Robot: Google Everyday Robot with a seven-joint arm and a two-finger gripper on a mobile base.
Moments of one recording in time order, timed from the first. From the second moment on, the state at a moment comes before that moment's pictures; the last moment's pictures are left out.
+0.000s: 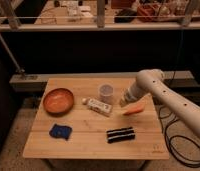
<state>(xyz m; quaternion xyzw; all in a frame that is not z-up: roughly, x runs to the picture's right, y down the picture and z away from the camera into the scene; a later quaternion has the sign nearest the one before) 0.163 0.089 0.811 0.01 -0.33 -0.78 0.54</state>
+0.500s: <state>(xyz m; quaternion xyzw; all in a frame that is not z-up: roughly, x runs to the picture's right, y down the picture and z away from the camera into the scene) 0.217 0.092 0.816 -0.07 -0.32 -0.59 0.74</state>
